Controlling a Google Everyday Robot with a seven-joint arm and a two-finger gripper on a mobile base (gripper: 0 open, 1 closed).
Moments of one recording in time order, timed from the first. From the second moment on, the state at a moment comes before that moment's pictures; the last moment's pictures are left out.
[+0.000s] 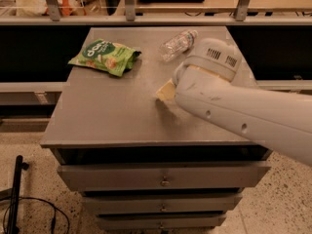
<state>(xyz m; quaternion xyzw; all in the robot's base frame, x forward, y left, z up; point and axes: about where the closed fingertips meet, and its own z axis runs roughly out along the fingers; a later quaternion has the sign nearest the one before) 0.624 -0.107 0.851 -0.27 0.85 -0.15 0.43</state>
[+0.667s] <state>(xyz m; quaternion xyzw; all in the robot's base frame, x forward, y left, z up) 0.624 -0.104 0.859 -0.27 0.85 -0.16 0.42</state>
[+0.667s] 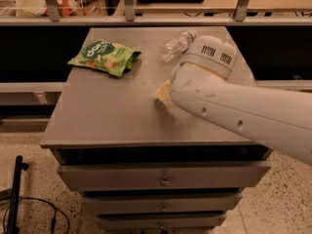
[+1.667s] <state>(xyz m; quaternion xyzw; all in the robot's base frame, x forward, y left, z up) 0.636 -0.109 0.881 -0.23 0.84 -0.17 0.46</state>
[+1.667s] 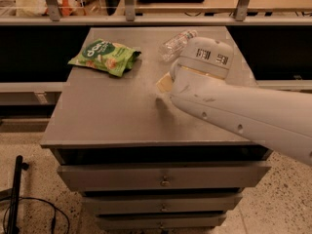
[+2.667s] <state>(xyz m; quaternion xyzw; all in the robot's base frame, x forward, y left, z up) 0.651 -0.096 0.907 -0.18 0.82 -0.17 0.52</state>
